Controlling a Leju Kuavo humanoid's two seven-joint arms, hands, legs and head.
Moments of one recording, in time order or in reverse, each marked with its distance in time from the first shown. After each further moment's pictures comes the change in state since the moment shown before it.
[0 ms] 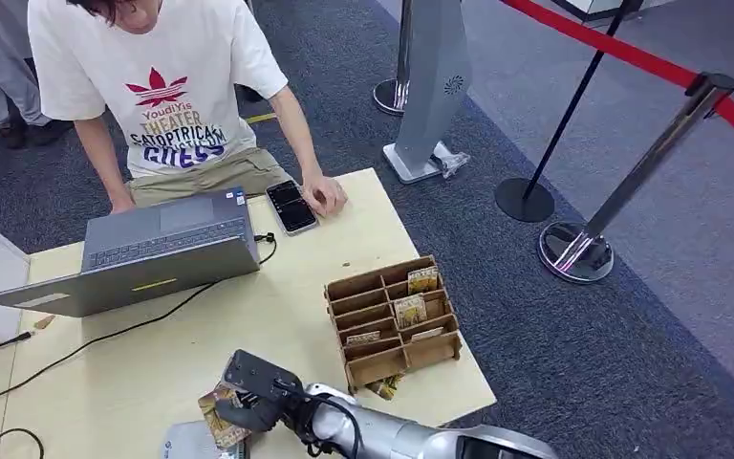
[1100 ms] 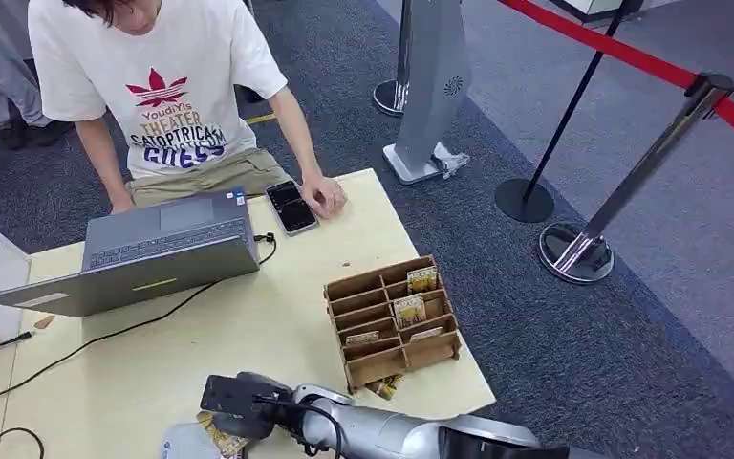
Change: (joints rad) left arm -0.003 0.018 -0.009 0.000 -0.031 -0.022 0.005; right arm -0.082 0.040 0.121 0.153 0.126 -0.023 0.069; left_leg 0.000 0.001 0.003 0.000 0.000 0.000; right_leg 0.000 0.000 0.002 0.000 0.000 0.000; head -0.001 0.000
